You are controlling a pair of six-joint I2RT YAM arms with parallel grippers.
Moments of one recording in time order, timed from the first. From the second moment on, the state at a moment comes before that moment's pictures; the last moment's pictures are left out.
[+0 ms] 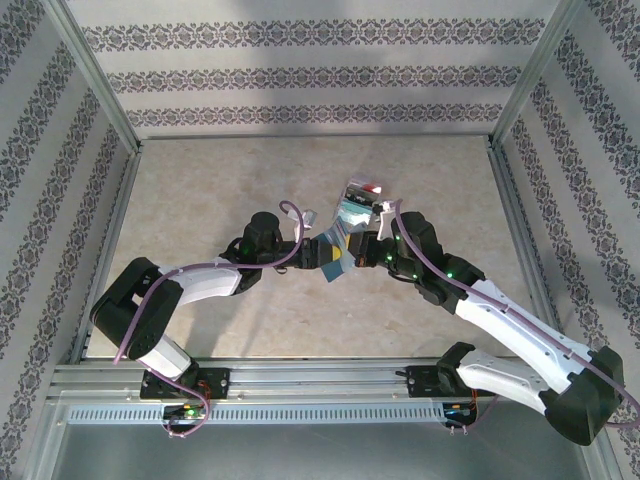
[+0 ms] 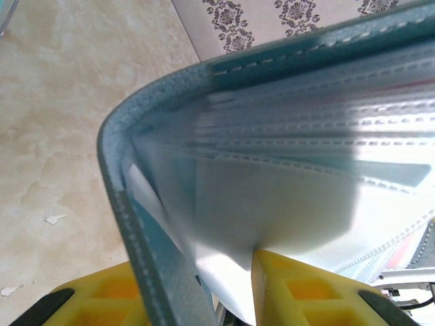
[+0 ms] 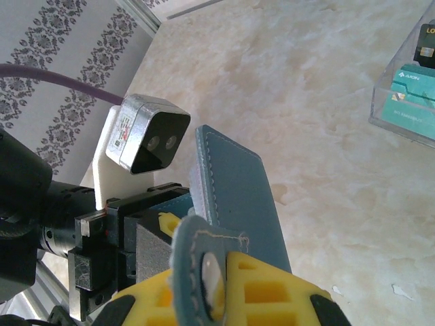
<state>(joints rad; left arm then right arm) -0.60 1.58 0.71 0.56 0.73 -0.84 0.68 0.99 0.80 -0.28 -0.14 0.65</state>
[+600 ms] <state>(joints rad) -0.60 1.58 0.71 0.62 0.75 -0.87 0.65 0.93 0.74 -0.26 -0.12 0.69</state>
